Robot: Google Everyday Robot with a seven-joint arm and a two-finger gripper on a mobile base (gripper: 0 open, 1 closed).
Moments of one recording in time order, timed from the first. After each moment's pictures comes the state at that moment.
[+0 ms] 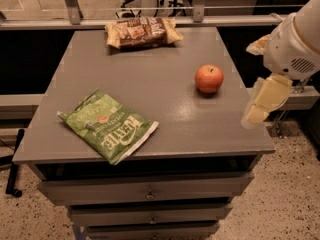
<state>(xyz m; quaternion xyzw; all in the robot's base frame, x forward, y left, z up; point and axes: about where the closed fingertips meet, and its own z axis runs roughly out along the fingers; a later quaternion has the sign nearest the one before) 0.474 -0.194 0.947 -0.59 0.77 0.01 0.23</state>
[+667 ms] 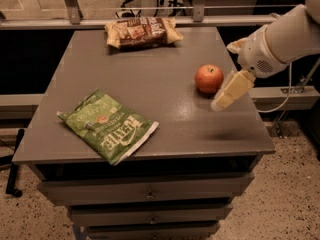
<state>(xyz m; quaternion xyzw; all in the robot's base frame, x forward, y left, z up) 0.558 -0.170 0.911 -0.55 0.76 0.07 0.33</state>
